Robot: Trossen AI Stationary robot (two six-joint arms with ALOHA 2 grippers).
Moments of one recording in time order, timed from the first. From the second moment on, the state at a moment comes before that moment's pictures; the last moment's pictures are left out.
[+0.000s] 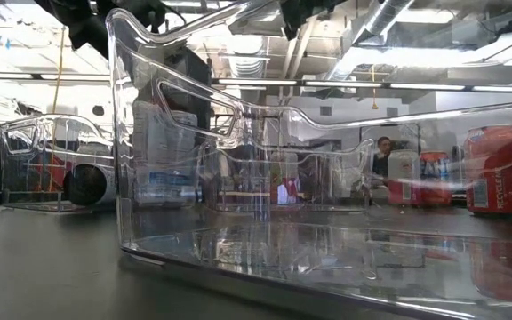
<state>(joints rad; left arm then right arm) 0.41 1.15 0.74 -0.30 0.07 -0.46 0.03 1.59 1.22 0.09 0.21 -0.19</state>
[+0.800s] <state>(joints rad) 0.41 1.01 0.79 -0.34 -0.05 -0.33 0.03 1.59 1.22 0.08 0.21 -0.19</state>
